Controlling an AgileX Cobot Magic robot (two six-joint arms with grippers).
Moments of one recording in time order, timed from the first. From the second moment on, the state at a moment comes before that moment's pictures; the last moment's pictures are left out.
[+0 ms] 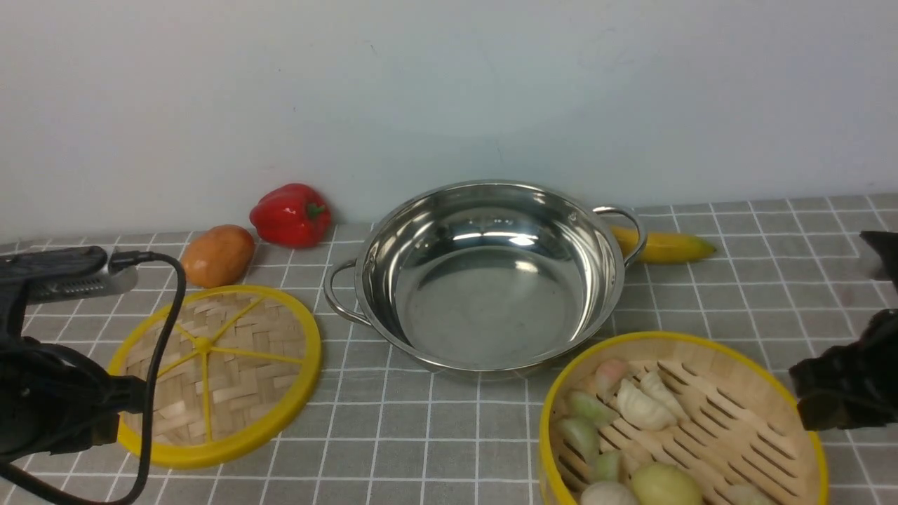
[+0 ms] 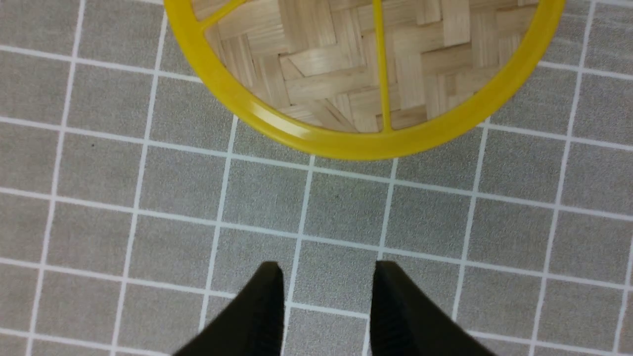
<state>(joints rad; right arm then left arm) 0.09 1.42 -0.83 0.28 0.89 -0.05 0.10 1.20 -0.79 -0.04 0.86 -0.01</state>
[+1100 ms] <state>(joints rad) 0.12 1.53 -0.83 0.18 0.84 0.07 0.10 1.20 -0.79 -0.05 0.84 0.00</state>
